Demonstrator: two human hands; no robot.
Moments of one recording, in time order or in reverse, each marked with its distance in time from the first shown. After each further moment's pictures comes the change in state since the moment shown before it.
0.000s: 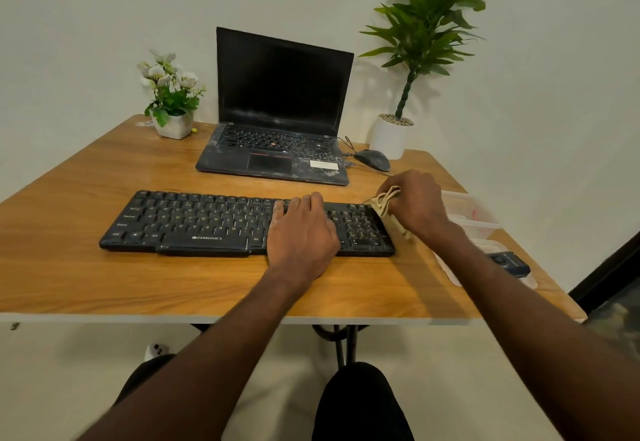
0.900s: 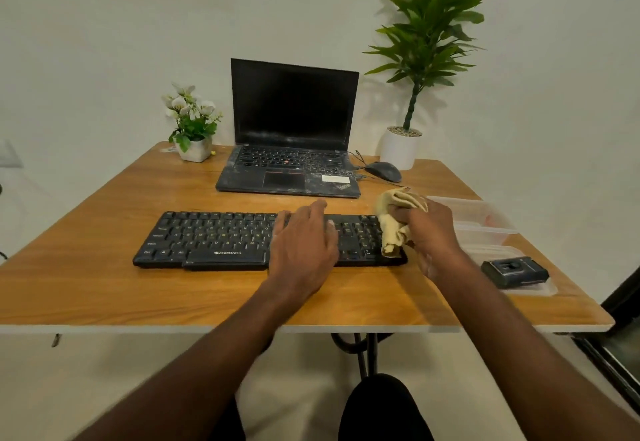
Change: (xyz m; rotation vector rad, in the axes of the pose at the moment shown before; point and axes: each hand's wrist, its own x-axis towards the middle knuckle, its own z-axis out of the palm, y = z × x) left_hand -0.015 -0.012 -0.027 -0.174 0.126 0.047; right_hand -0.047 -0.027 -0.008 1.134 0.099 0.538
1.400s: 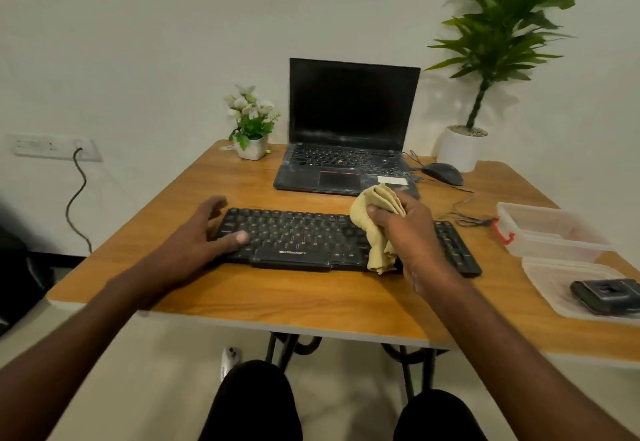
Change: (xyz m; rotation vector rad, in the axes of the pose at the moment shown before) left_hand -0.040 -0.214 -0.149 -0.414 -0.303 -0.413; right_hand -0.046 0.014 0.111 -0.049 -0.282 -0.160
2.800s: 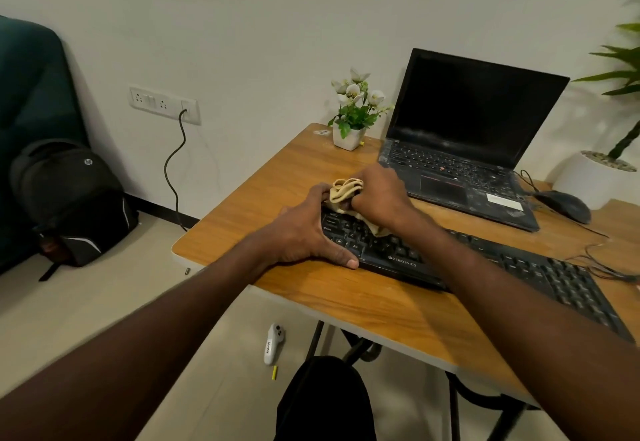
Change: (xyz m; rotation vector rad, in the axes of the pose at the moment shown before) left_hand 0.025 -0.024 -0.007 0.033 -0.080 0.028; right_hand 0.052 -0.016 0.208 -1.007 -0.457 -0.404
